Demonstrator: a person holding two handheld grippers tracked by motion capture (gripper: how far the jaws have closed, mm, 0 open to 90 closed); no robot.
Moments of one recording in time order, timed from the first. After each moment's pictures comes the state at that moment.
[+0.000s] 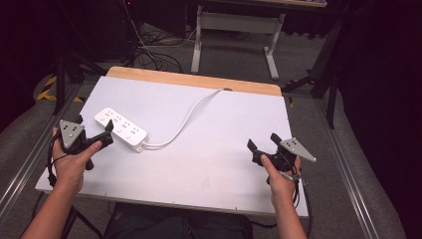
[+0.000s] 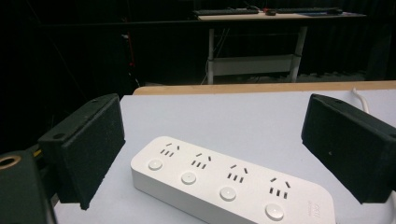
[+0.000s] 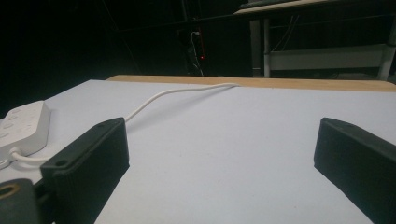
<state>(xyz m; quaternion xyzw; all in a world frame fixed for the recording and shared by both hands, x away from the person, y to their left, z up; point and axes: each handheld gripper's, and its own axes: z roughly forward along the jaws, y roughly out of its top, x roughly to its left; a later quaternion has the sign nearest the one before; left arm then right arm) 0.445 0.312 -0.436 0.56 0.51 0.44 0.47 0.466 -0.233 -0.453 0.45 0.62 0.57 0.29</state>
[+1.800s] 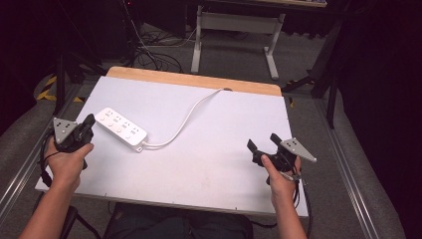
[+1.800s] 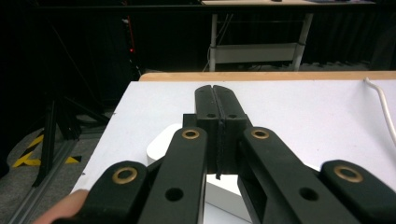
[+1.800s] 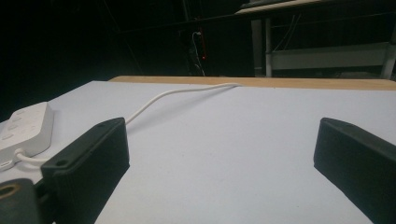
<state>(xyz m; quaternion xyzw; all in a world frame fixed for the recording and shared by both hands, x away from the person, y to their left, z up) 0.452 0.333 -0.438 0.57 0.53 0.42 0.46 0.465 -0.233 -0.453 0.45 0.62 0.58 0.28</state>
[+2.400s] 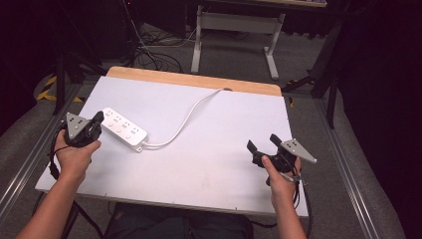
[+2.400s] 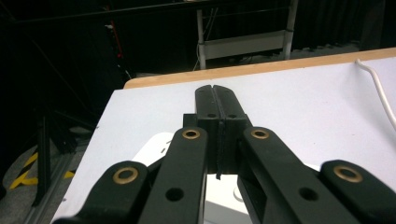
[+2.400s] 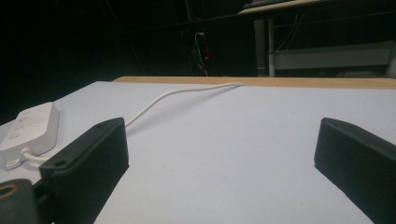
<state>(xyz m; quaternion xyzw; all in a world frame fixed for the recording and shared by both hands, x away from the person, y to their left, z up) 0.471 0.321 -0.441 0.61 0.49 0.43 0.45 0.463 -0.233 -0.454 0.45 0.62 0.58 0.28</state>
